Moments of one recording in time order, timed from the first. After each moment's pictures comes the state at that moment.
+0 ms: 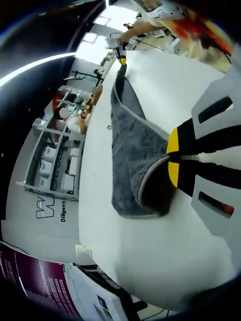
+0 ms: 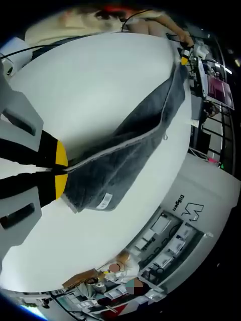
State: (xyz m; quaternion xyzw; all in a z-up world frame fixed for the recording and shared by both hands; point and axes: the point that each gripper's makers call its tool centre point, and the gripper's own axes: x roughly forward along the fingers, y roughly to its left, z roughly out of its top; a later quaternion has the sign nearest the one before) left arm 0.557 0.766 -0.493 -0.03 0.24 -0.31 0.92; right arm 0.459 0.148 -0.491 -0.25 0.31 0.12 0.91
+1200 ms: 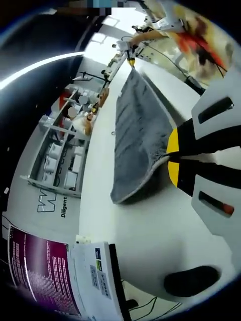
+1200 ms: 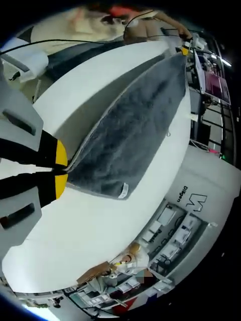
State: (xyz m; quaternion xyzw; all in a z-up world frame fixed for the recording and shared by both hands) left arm 0.484 0.797 -0.468 -0.06 0.25 -0.31 0.92; right arm 0.385 0.119 -0.490 -0.24 0.32 0.09 0.91
